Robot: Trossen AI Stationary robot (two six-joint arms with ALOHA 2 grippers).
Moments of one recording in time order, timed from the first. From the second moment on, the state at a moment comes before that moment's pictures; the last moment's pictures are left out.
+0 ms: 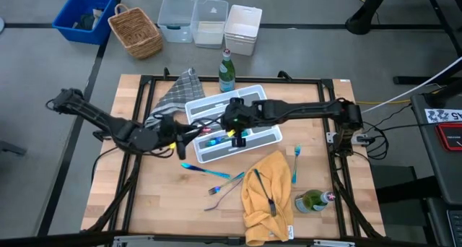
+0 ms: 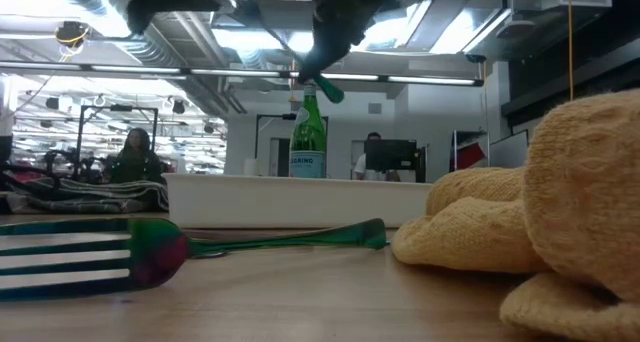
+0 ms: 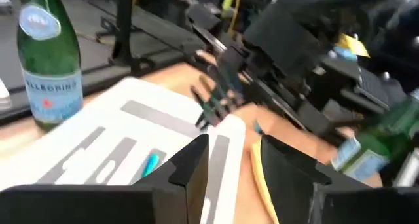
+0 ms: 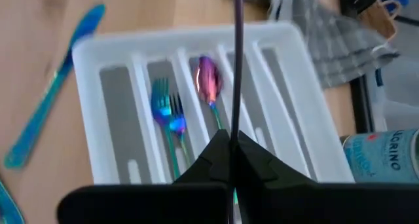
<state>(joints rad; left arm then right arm) -0.43 0.92 0.68 -0.09 -0.85 -0.59 -0.02 1.88 1.70 -0.71 0.17 -0.23</state>
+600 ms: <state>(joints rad) -0.53 0.87 0.68 -0.26 -0.82 -0.65 -0.05 2.05 1.68 -0.72 0.10 -0.38</state>
